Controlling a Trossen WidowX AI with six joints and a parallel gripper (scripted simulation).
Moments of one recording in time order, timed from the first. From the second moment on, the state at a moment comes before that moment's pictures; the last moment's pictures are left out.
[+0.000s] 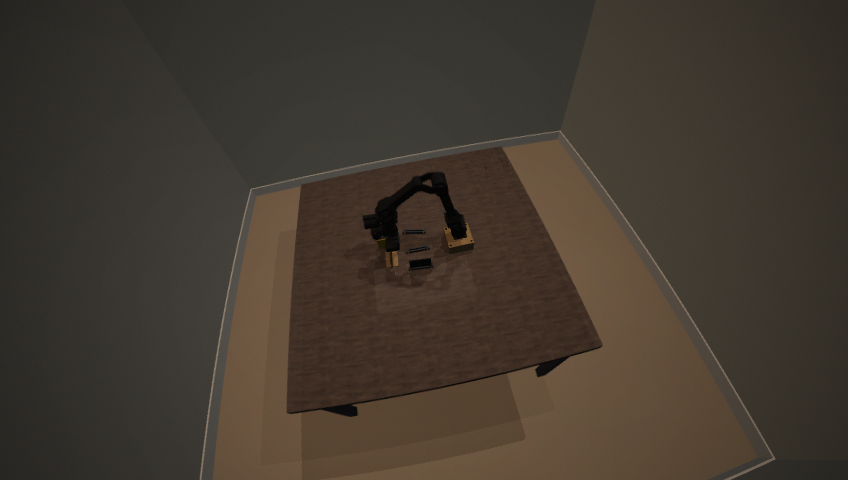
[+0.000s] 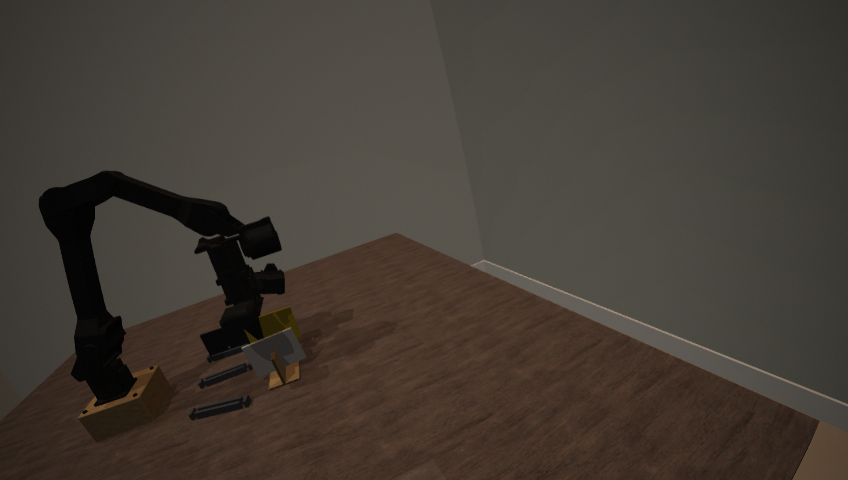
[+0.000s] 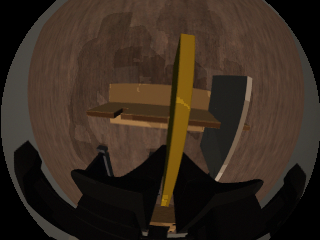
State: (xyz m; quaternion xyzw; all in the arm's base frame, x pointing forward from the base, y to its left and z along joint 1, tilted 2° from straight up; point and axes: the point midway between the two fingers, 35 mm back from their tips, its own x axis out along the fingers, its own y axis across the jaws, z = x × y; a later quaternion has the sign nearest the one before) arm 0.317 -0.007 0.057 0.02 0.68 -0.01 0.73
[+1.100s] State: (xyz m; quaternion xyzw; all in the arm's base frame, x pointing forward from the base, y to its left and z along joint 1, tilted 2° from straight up) arm 0.317 -0.007 0.052 0.03 0.68 -0.01 0.73
